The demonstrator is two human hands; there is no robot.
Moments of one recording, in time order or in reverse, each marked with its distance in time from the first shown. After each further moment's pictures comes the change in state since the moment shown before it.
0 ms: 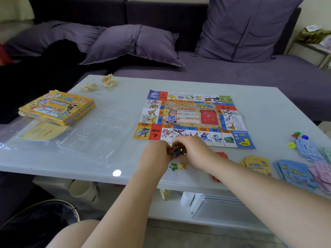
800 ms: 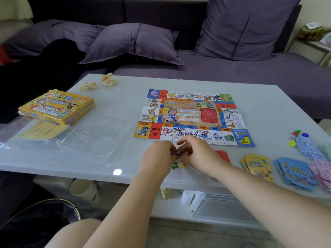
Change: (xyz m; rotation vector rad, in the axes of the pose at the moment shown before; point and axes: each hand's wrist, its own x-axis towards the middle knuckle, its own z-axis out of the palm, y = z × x) left_hand -0.008 0.004 0.006 -0.020 0.030 0.024; right_hand -0.018 0.005 0.005 0.353 0.059 0.137
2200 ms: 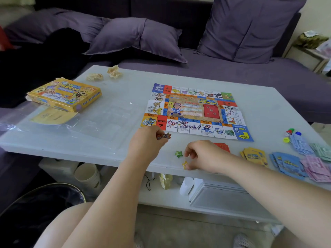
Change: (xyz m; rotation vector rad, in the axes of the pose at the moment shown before) left_hand -0.014 -0.042 -0.027 -0.215 0.191 0.017; right_hand -0.032 -0.030 -0.002 -0.476 -0.215 0.087
